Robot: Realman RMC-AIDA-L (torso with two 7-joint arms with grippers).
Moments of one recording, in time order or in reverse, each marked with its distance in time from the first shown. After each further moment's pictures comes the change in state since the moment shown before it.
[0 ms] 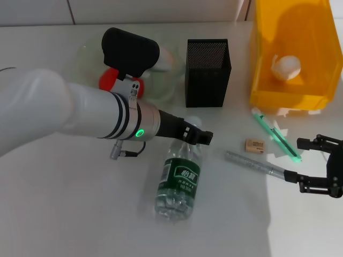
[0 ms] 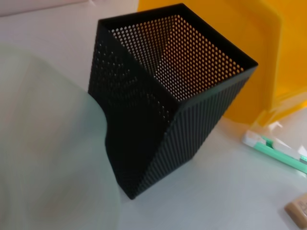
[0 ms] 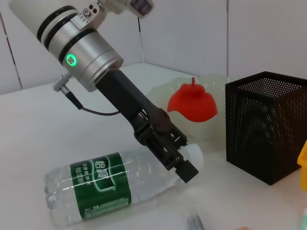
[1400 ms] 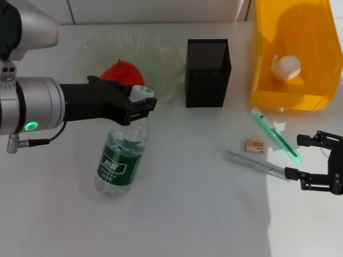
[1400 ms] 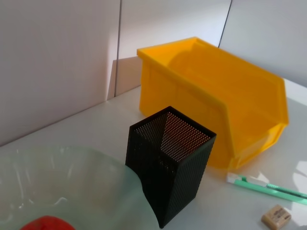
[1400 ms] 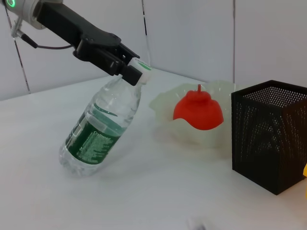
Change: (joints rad) left arm 0.431 0.012 -0.377 0.587 -0.116 0.386 0.468; right arm 0.008 0.000 0.004 -0.029 -0.001 -0.033 0.026
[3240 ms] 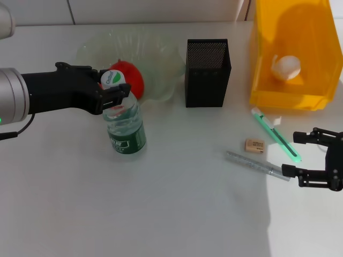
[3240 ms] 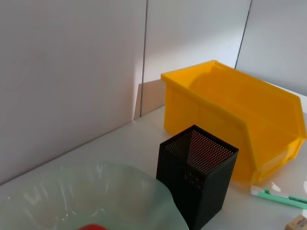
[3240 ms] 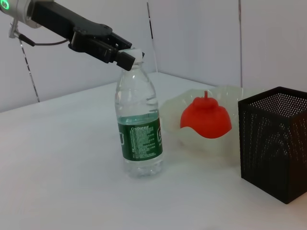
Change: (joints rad) left arm 0.065 0.000 -0.100 0.087 -0.030 0.041 0.069; right arm 0.020 -0.001 -0.004 -0.016 -0.005 -0.024 0.055
